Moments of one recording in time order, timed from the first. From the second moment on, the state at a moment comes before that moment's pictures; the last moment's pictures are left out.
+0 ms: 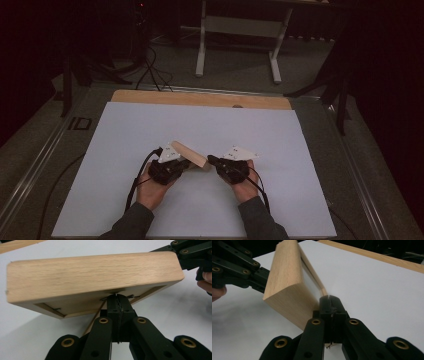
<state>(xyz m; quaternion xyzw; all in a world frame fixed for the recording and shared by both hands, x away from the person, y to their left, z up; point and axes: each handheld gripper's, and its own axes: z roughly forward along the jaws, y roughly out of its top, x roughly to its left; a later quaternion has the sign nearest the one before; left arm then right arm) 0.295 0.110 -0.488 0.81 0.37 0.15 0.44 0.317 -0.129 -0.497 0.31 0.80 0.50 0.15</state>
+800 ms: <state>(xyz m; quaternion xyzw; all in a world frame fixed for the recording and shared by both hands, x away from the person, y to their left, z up) 0.298 0.117 -0.493 0.80 0.38 0.14 0.44 0.308 -0.110 -0.496 0.28 0.81 0.50 0.14</state>
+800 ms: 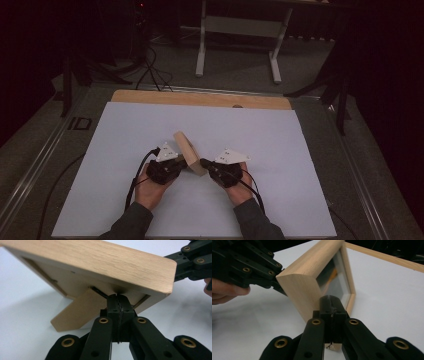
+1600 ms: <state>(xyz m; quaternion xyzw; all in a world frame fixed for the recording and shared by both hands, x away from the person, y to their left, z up) 0.307 0.136 -0.498 0.79 0.40 0.13 0.45 0.306 -0.086 -0.495 0.25 0.82 0.49 0.15</state>
